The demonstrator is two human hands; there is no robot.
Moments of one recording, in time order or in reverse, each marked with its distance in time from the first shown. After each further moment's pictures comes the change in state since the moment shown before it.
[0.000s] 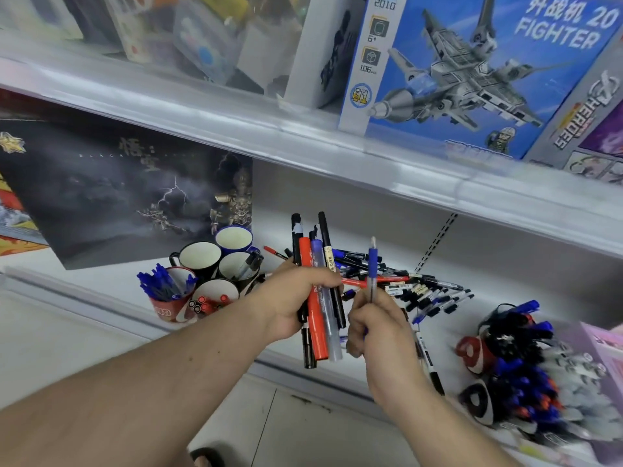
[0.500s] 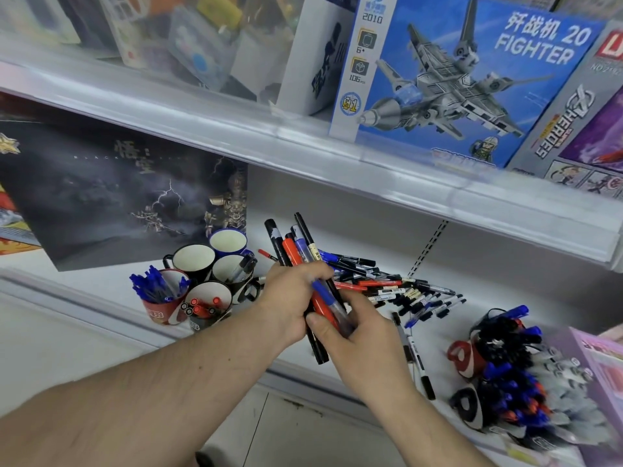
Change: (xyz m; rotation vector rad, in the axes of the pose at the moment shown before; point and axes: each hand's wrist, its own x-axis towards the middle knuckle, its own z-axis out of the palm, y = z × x) left_hand 0.002 -0.002 0.021 -0.234 0.196 0.048; right_hand -0.006 -0.001 -0.009 -0.721 -0.074 -0.257
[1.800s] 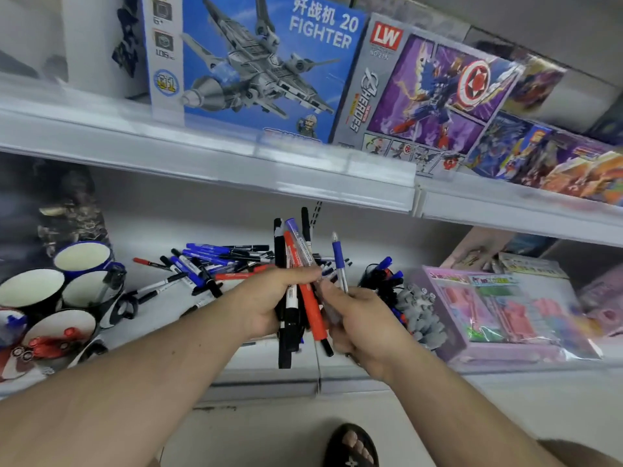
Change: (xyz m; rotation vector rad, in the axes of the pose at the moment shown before) left_hand -0.018 -0.047 0.102 0.278 -0.643 -0.263; right_hand -0.028 0.044 -0.121 0.599 0.017 0.447
